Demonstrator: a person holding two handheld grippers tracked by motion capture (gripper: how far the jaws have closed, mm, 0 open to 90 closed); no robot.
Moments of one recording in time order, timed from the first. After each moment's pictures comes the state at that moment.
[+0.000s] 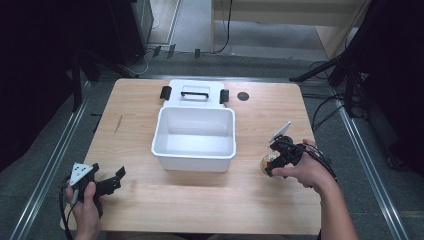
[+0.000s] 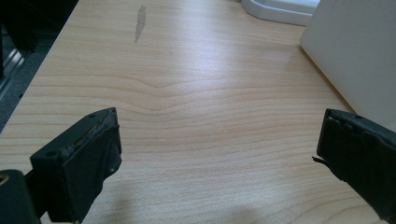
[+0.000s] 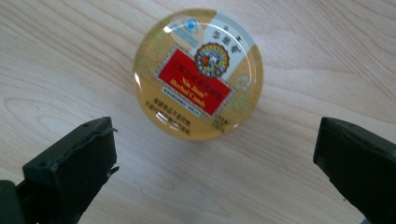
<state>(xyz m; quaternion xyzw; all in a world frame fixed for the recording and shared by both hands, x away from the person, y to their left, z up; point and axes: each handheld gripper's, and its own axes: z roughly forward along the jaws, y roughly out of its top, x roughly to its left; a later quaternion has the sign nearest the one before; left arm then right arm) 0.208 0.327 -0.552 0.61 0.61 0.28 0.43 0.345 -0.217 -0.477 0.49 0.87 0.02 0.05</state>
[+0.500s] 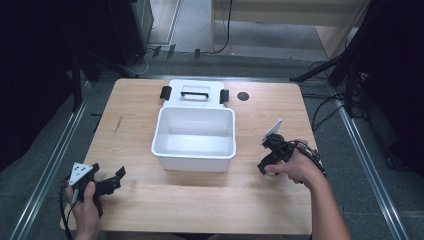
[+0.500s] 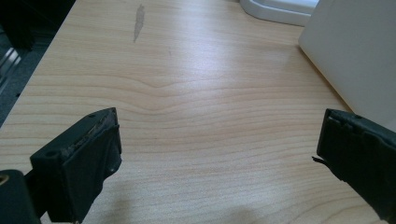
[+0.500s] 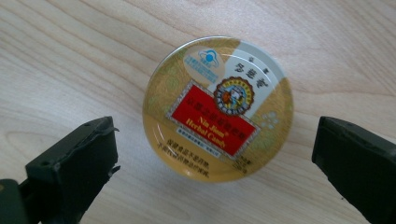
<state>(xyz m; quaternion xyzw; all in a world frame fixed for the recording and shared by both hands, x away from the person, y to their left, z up) 0.209 0.328 -0.552 0.61 0.61 0.28 0.44 0.362 -0.200 -0.495 0.50 0.87 0.00 0.03</state>
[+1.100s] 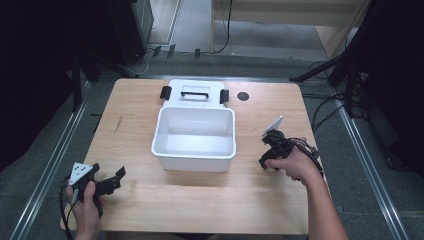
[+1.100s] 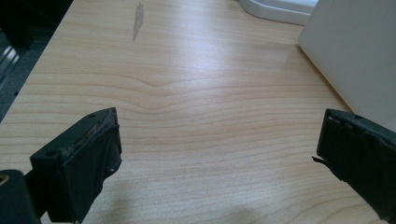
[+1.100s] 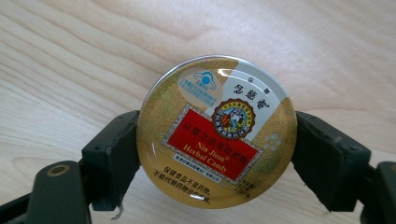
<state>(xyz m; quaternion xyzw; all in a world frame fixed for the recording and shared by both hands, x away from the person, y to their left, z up) 0.209 0.328 -0.552 0.61 0.61 0.27 0.43 0.369 -0.199 -0.484 0.51 0.86 0.02 0.05</state>
